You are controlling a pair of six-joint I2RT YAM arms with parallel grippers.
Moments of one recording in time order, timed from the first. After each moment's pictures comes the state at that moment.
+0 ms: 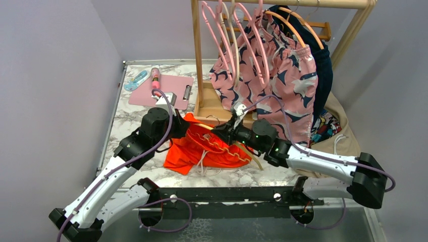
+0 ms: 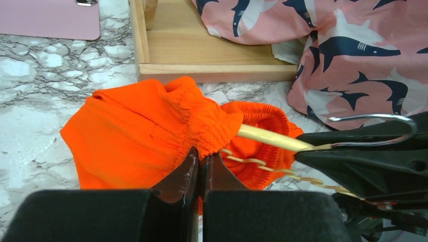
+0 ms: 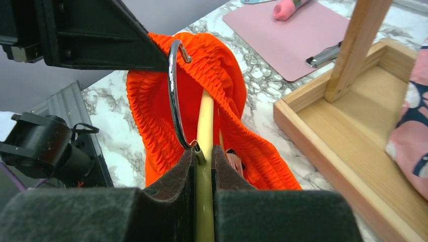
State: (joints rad) left arm -0.64 0.78 0.89 -0.57 -0.11 -0.52; right arm 1.00 1.15 0.68 0.39 0.01 0.19
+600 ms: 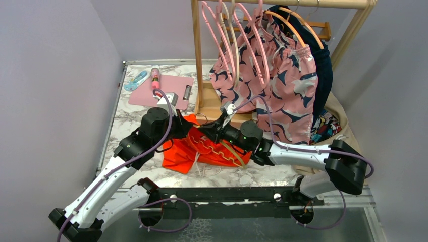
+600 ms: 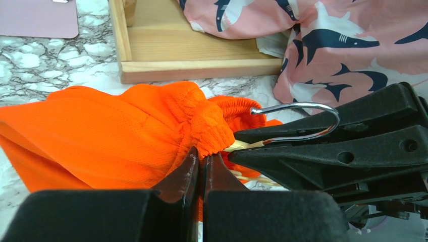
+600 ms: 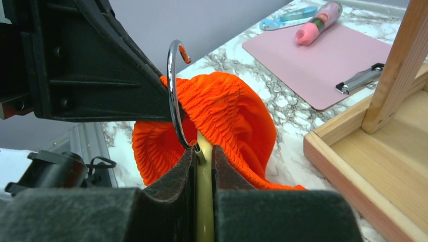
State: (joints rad) left arm -0.64 0.78 0.89 -0.57 -0.05 -0.53; right arm 1.06 1.40 0.72 0.71 0.02 0.27
